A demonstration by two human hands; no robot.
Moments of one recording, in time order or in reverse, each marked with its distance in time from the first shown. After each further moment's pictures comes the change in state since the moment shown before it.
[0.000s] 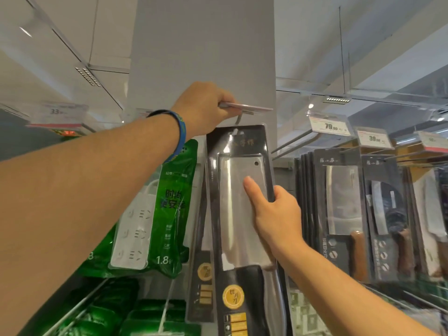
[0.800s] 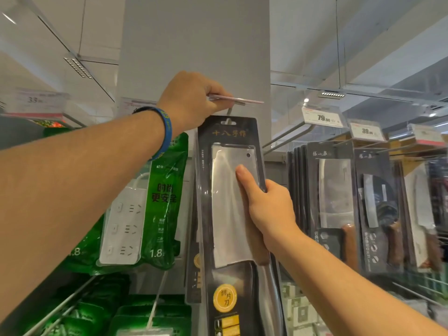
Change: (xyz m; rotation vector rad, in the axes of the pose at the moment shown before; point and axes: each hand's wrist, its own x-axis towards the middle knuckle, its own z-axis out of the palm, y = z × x) left_hand -0.003 -0.005 0.014 -0.077 0.142 0.023; right_hand 0.014 0.005 -0.003 0.121 -0.058 0.132
